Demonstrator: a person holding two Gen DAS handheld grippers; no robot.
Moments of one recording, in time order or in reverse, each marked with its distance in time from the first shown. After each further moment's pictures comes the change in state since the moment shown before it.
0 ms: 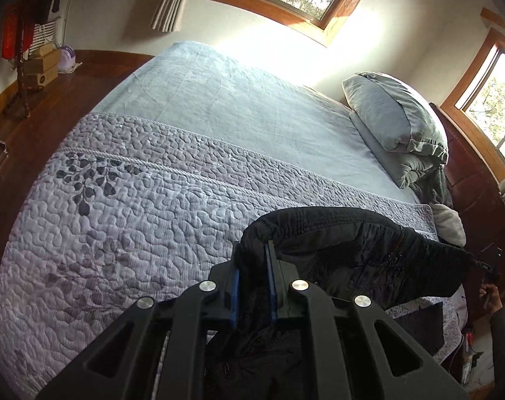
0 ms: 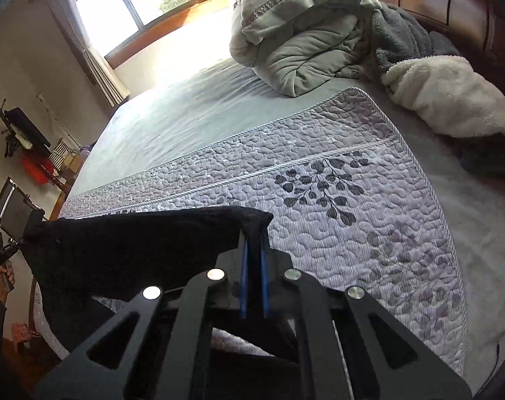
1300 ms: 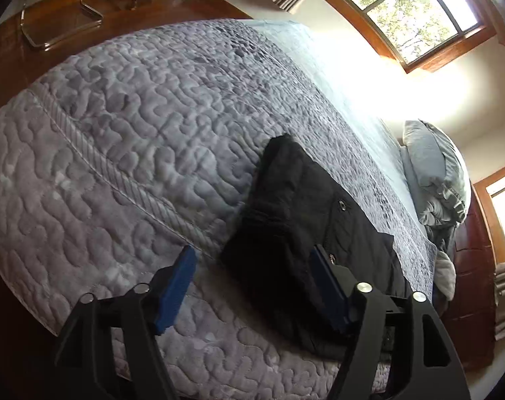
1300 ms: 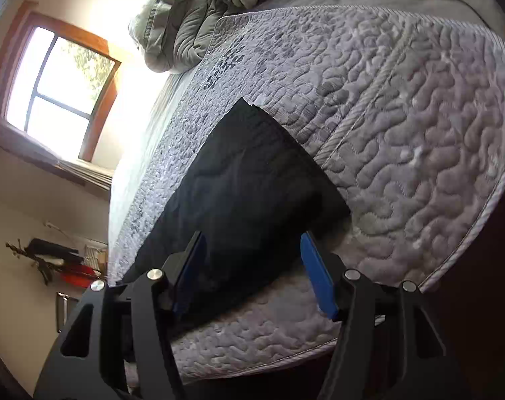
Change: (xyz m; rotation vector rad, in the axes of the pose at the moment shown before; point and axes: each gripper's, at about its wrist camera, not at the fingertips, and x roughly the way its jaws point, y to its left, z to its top) left arm -0.081 0.101 -0.254 -0.451 0.013 0.050; right arm -0.073 -0.025 -0.334 0.706 -0.073 0.148
